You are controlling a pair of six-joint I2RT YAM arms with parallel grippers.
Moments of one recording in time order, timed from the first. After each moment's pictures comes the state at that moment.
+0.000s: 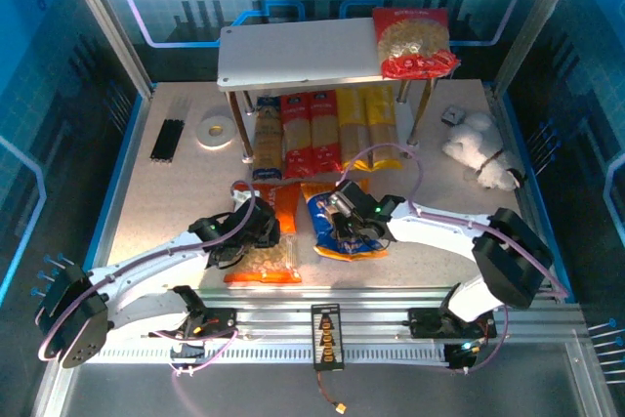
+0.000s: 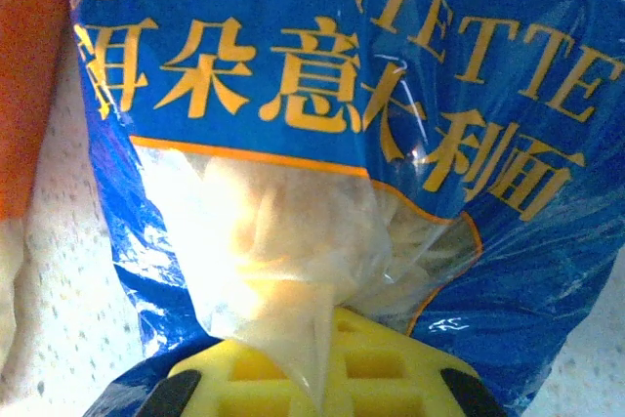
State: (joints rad) left arm -0.73 1.09 0.59 -0.57 -0.32 -0.75; right arm 0.85 1.49 0.84 -0.45 0.13 0.59
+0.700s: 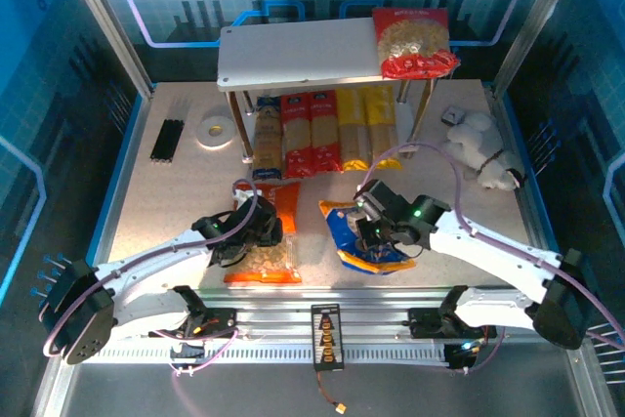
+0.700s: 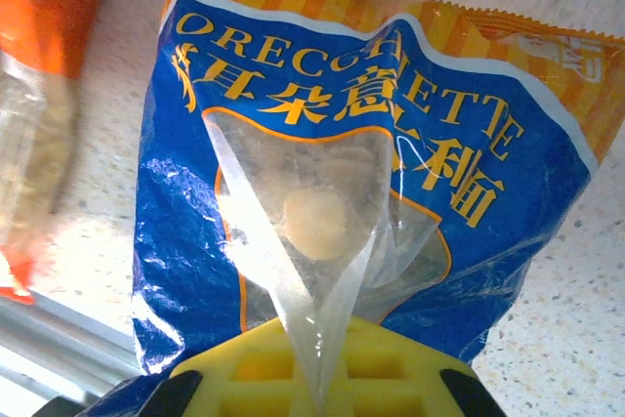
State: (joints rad) left arm -0.72 1.12 0.59 -0.52 -0.29 -0.75; right arm 0.85 1.17 0.93 -0.86 0.11 0.52
